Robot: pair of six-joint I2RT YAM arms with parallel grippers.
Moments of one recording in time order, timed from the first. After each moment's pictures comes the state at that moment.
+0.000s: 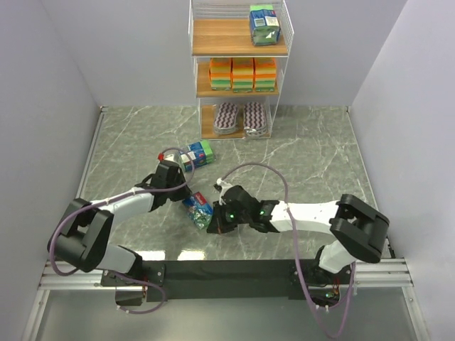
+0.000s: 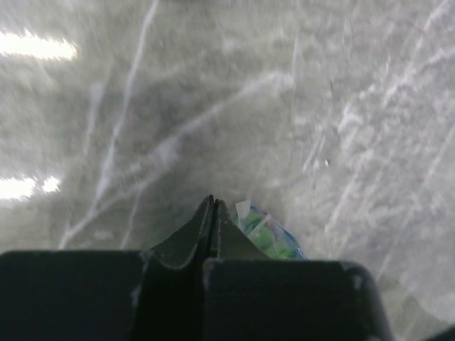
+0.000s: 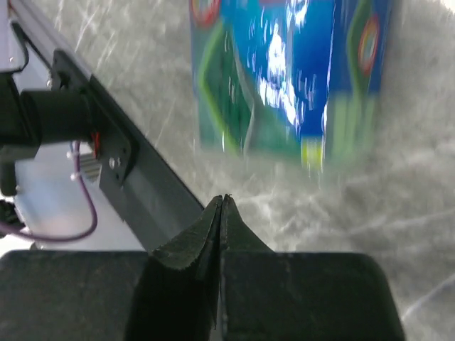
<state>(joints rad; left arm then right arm) -0.44 1.41 0.61 -0.01 0.01 -0.70 1.06 1.50 0.72 0.10 -0.20 0.80</state>
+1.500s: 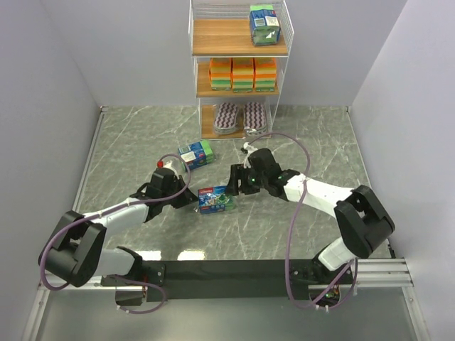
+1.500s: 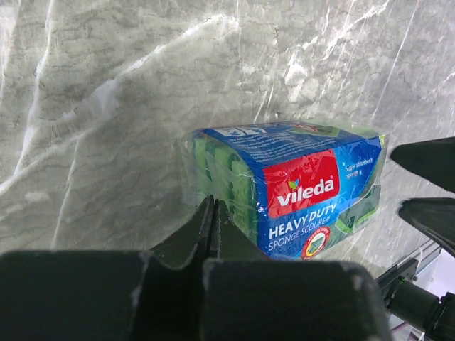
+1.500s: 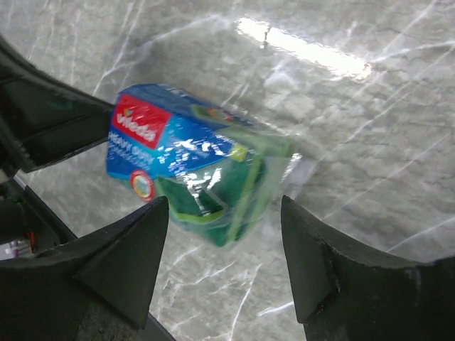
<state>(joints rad) -0.45 1.29 0.48 0.08 0.18 -0.81 0.66 1.51 0.87 -0.08 -0.23 0.51</state>
